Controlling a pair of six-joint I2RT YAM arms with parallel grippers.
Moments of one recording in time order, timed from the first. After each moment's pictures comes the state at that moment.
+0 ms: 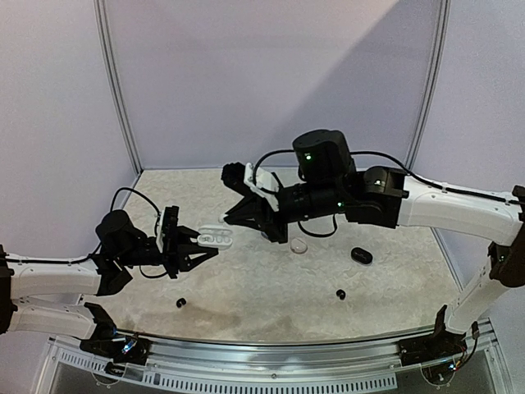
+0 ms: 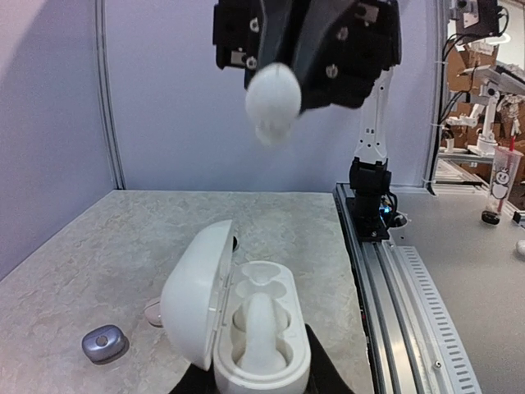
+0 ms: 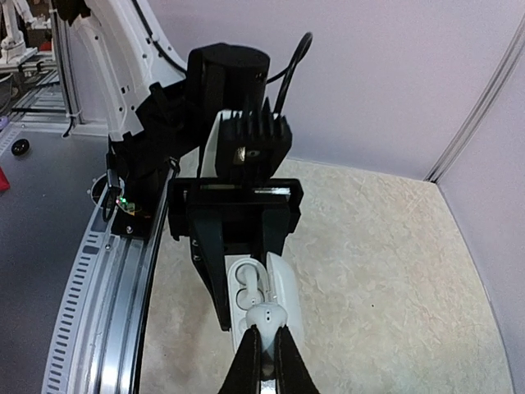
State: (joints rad) left arm -0.65 1.07 0.29 0.83 0.77 -0.01; right arm 1.14 1.60 1.47 -0.24 -0.31 -0.31
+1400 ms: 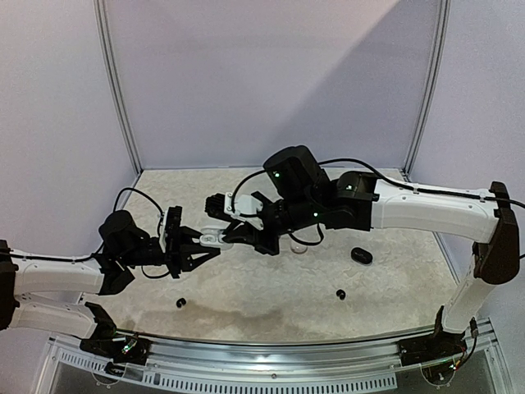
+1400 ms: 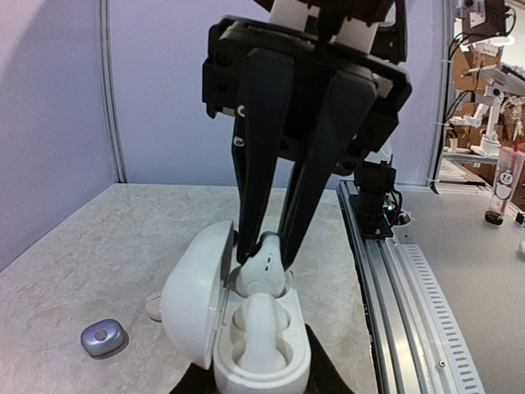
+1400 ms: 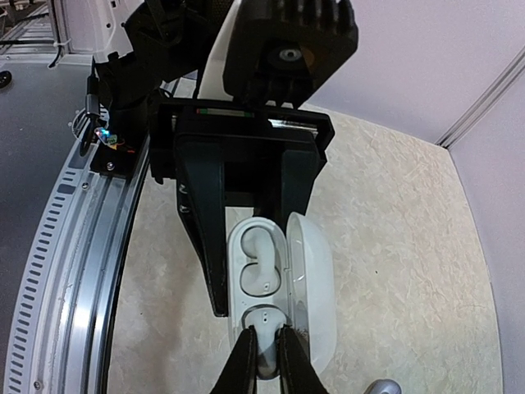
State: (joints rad) left arm -0.65 1.11 0.29 0.86 0.78 -0.02; right arm 1.15 1.74 1.55 -0.39 -0.24 -0.45
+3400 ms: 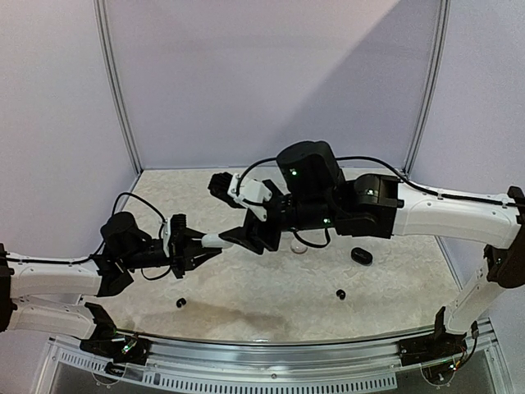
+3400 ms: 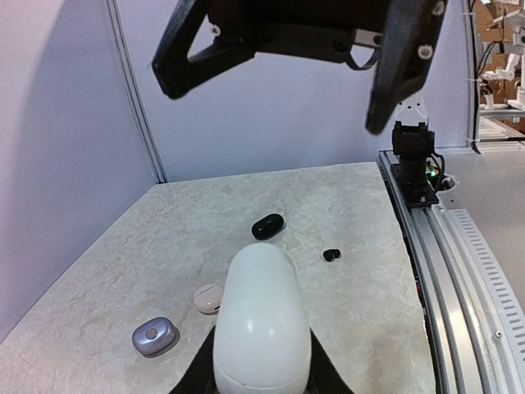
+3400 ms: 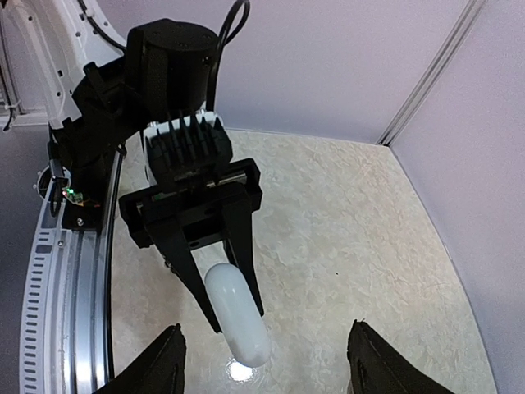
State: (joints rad) left arm -0.68 1.07 0.29 0.76 0.64 0.21; right arm 1.22 1.64 1.51 -0.29 -0.01 -0.29
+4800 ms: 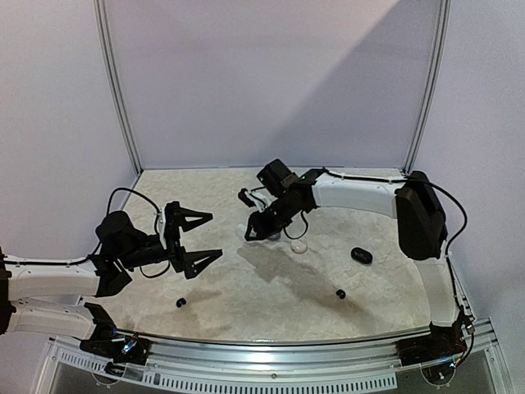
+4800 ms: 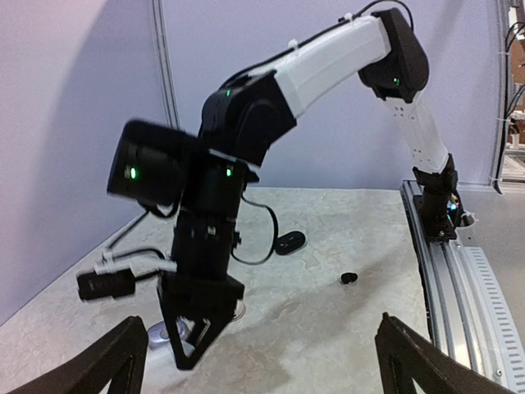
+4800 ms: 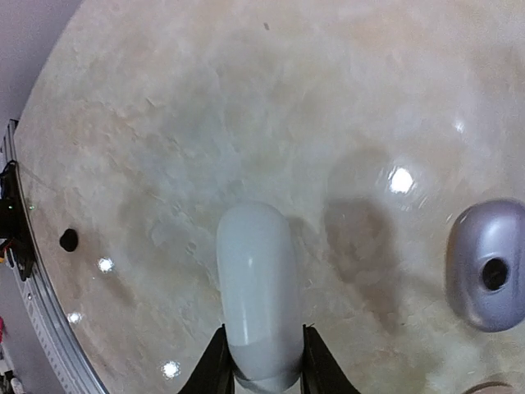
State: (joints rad) left arm -0.68 1.05 0.29 0.80 0.54 0.08; right arm 0.87 2.23 1.86 -0.61 -0.33 0.23
